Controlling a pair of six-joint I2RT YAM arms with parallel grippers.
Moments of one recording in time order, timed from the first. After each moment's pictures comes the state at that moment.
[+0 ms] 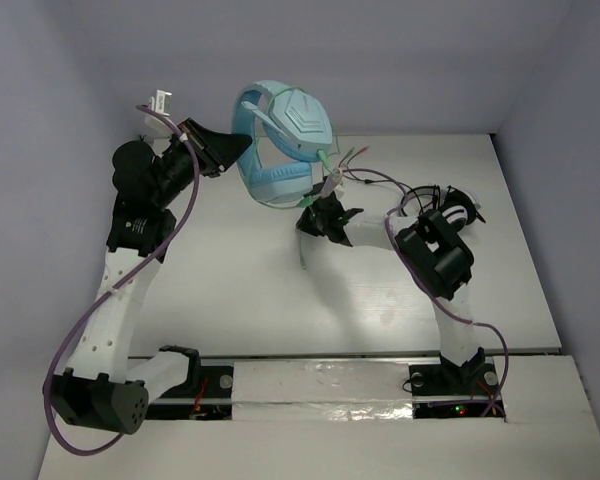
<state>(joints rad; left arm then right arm) -0.17 1.10 1.23 0.01 0.51 -0.85 0.69 2.12 1.39 0.04 0.20 0.93</state>
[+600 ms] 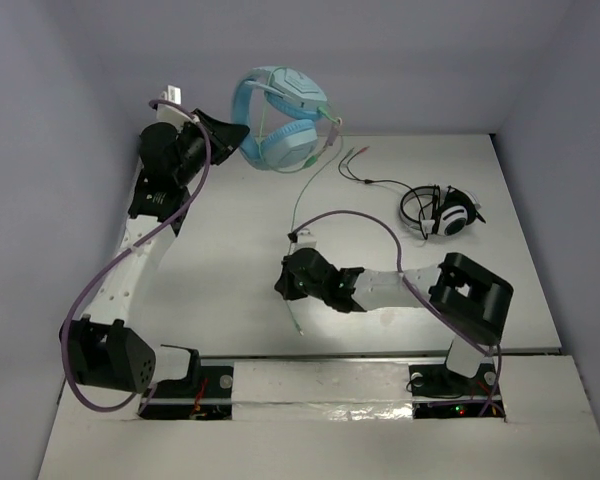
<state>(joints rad) -0.17 1.29 1.26 0.03 0.33 -0.87 1.06 1.77 0.96 0.18 0.21 0.77</state>
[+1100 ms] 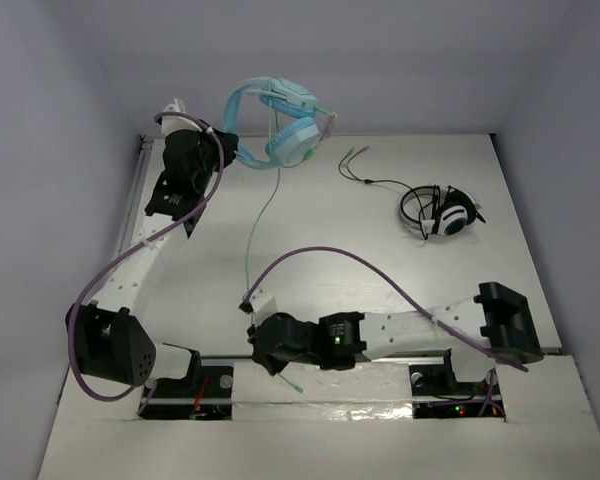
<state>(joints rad) -0.23 1.33 1.20 0.01 -0.05 -0.77 1.51 1.62 1.16 -0.26 0.26 0.68</state>
